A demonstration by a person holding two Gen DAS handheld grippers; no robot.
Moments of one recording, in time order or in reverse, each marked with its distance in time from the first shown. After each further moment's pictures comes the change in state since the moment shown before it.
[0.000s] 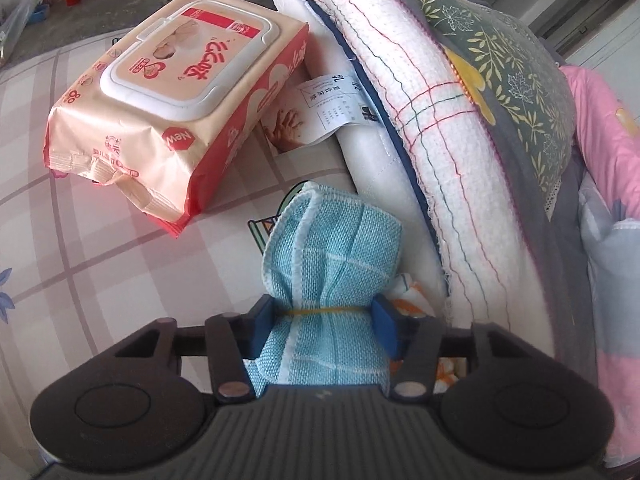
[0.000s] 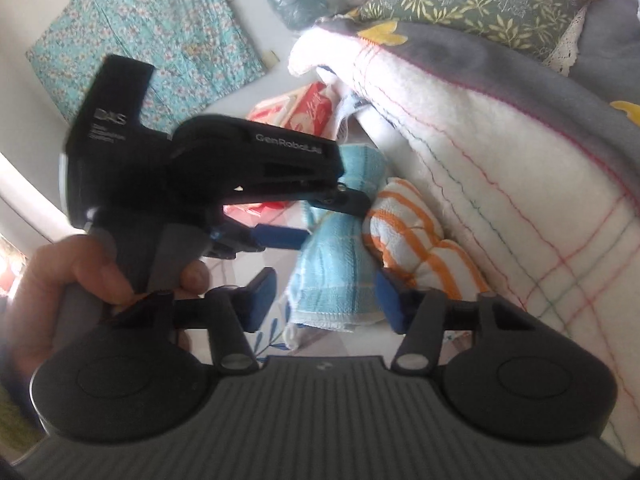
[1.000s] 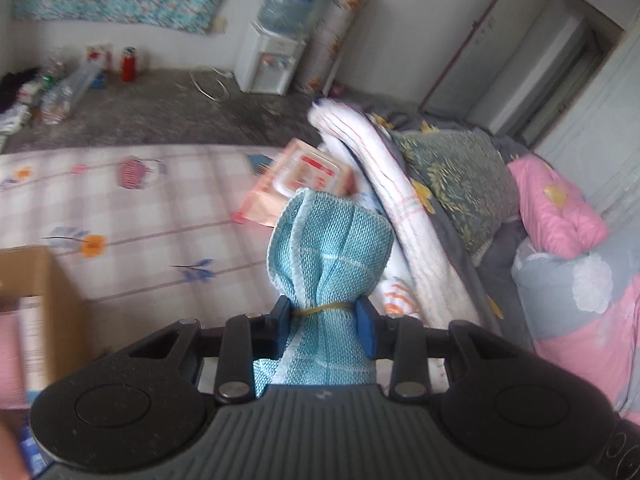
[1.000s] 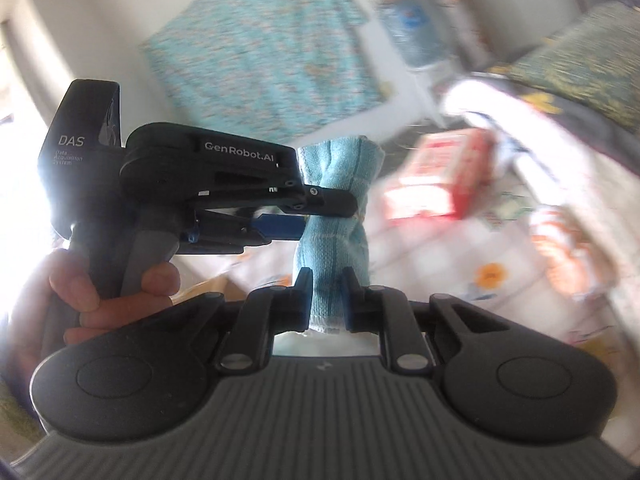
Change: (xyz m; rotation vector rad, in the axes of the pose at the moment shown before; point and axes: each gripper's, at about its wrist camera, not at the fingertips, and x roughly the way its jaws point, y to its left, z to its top) left arm -0.261 0.067 -0.116 -0.038 -0.341 0.019; right arm -0.126 0.144 -0.055 -0.188 -0.097 0.330
